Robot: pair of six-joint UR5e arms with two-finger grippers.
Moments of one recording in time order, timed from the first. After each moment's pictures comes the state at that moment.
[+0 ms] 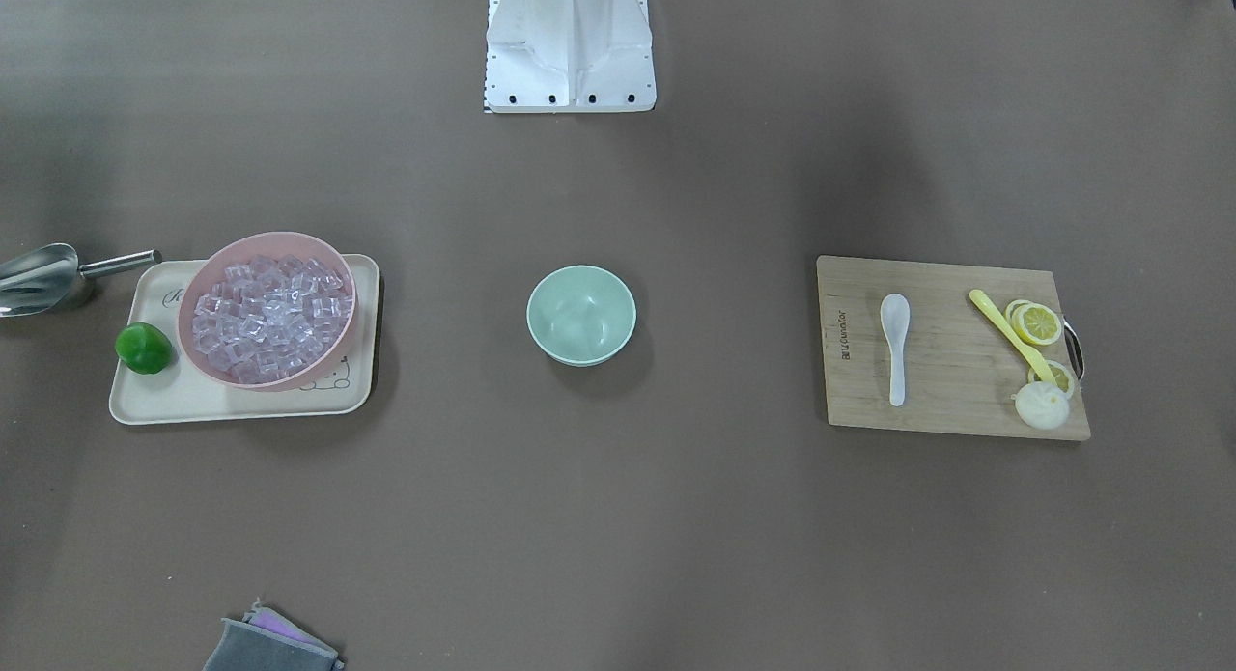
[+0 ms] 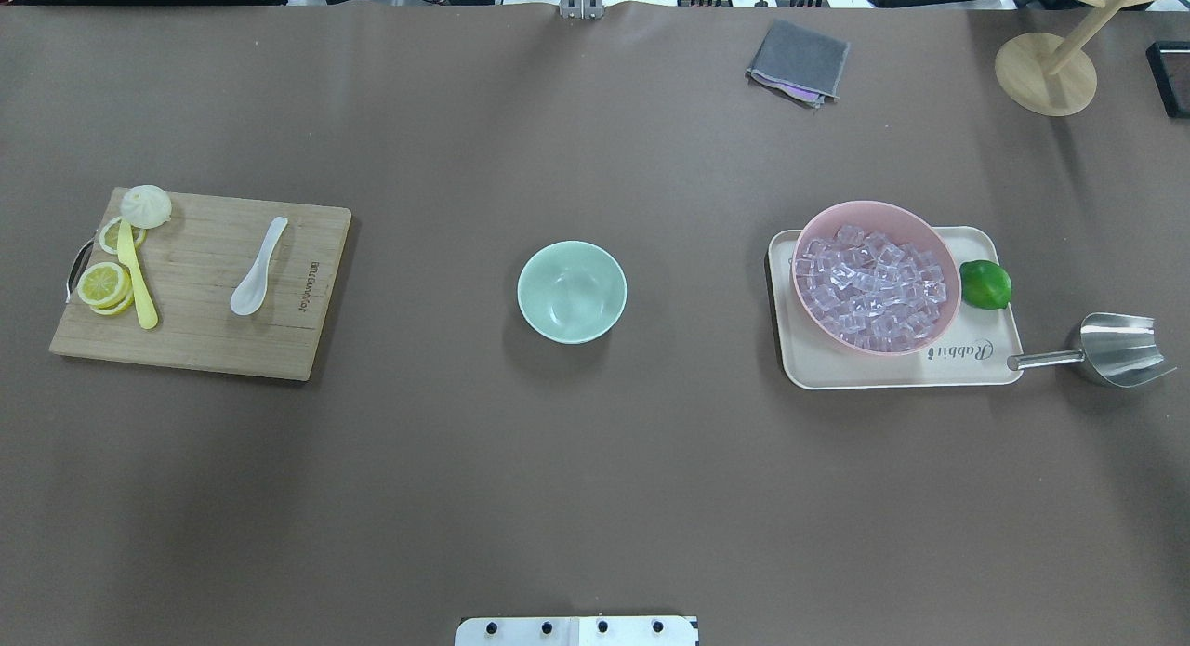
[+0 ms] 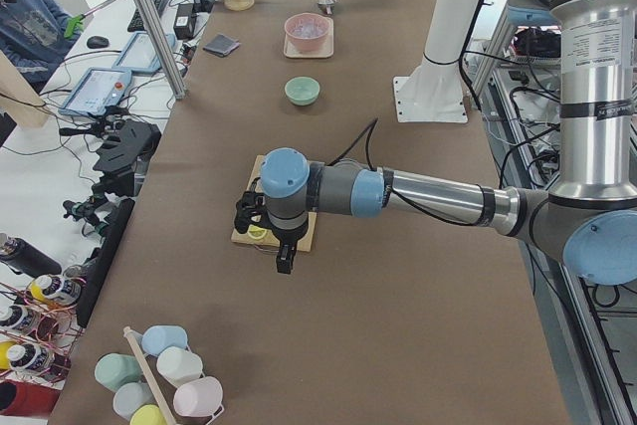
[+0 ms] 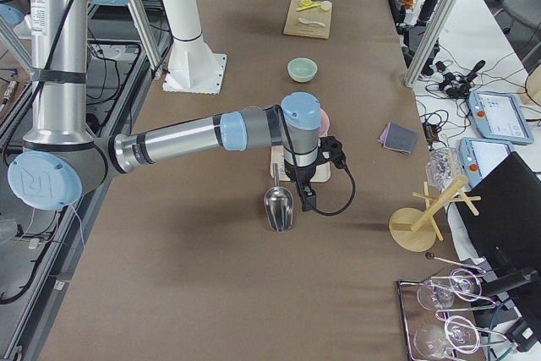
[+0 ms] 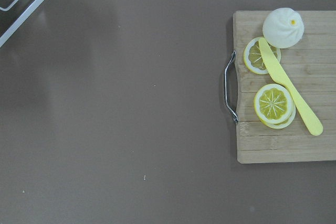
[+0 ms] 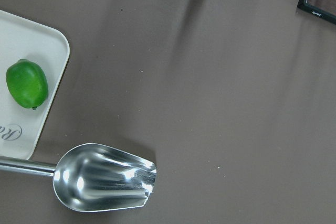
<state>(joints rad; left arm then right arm) -1.56 -1.47 -1.83 -1.50 -2.41 0.05 1.51 -1.65 1.92 -1.68 2.25 -0.20</state>
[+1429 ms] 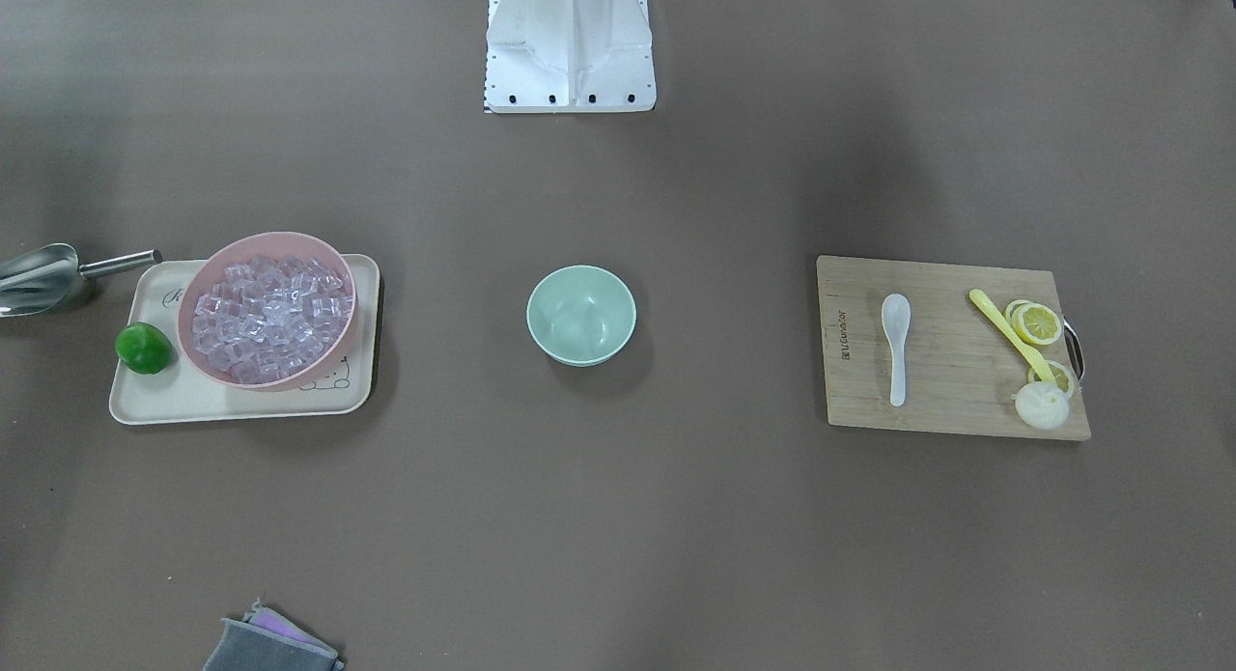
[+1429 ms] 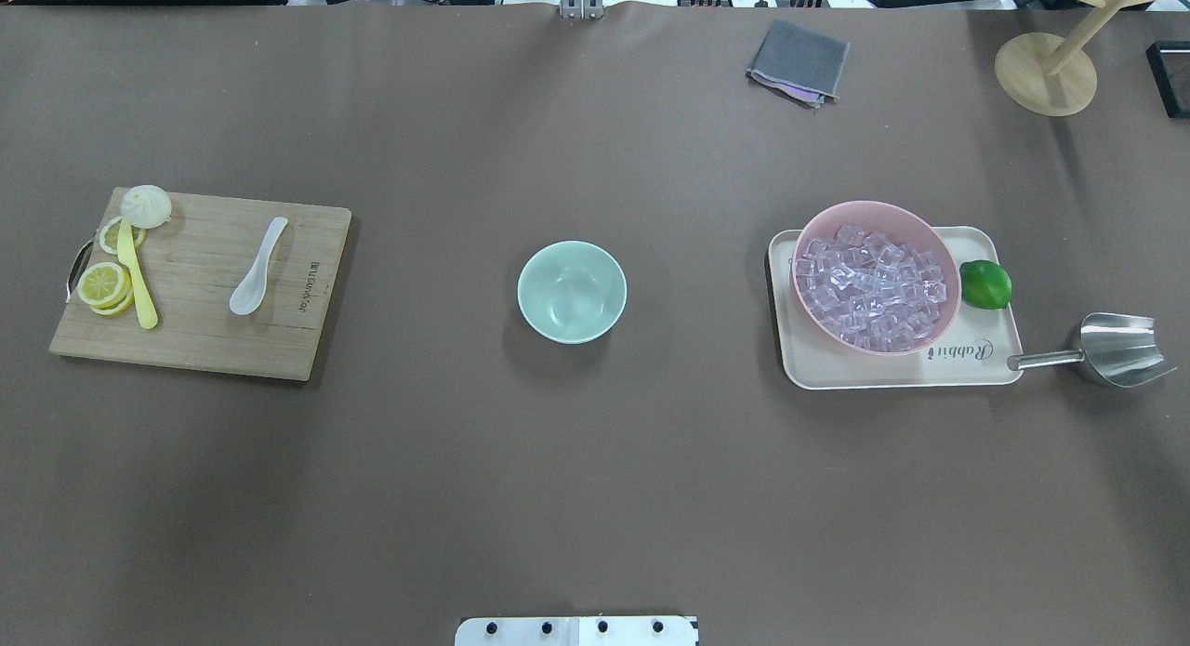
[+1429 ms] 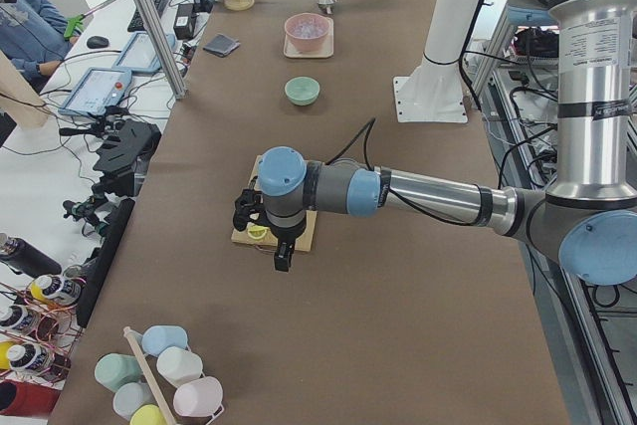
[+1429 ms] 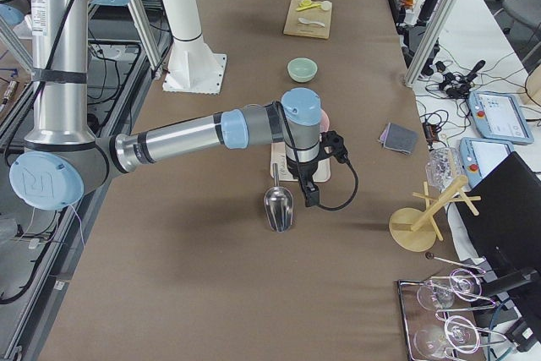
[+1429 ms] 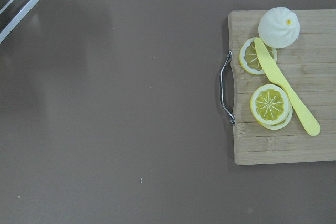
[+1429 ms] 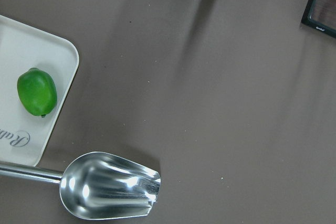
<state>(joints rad) -1.54 -1.48 -1.83 -1.50 -2.41 0.05 1.51 -1.64 1.93 -1.66 2.26 -0.20</state>
